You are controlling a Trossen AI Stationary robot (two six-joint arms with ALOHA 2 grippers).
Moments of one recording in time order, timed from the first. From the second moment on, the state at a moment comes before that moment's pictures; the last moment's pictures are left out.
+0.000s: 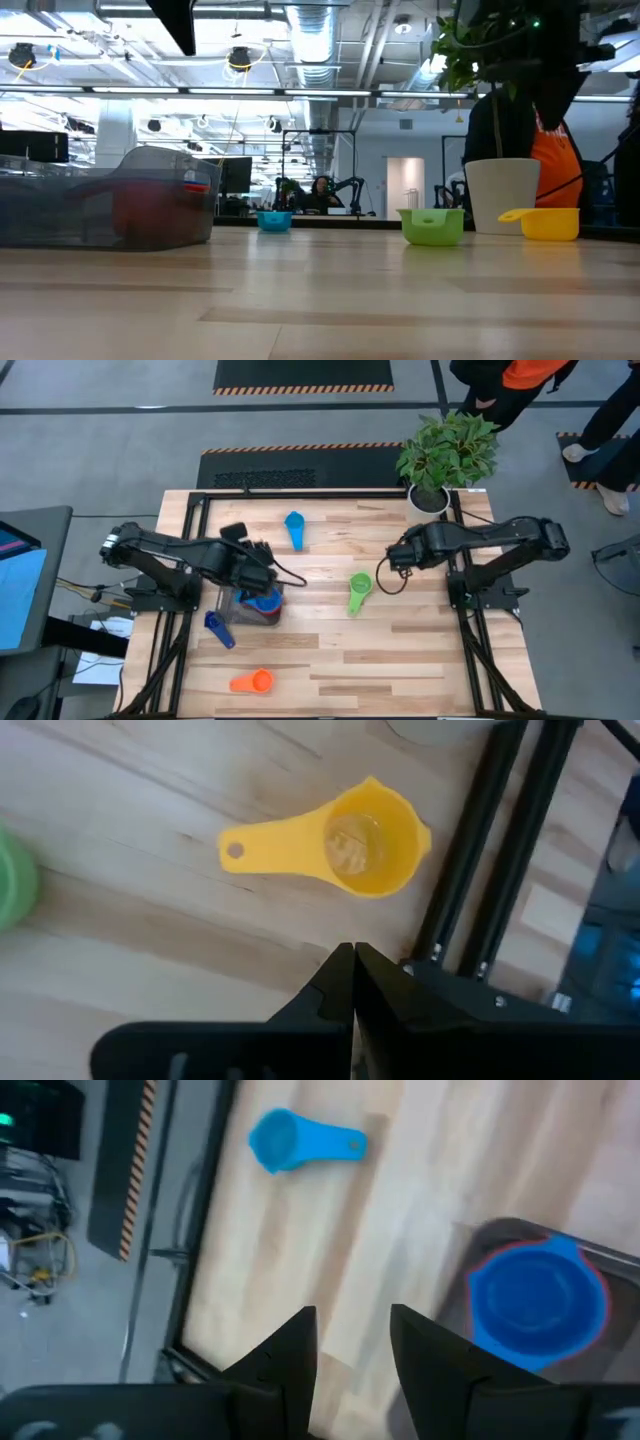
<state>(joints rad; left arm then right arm) -0.24 1.52 1.57 -1.57 -0.58 -0.51 0.00 1.33 1.12 -1.53 0.36 1.17</state>
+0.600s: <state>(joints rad) -0.11 1.26 1.57 -1.57 -0.65 -0.45 -0.07 1.44 1.09 -1.41 0.38 0.89</state>
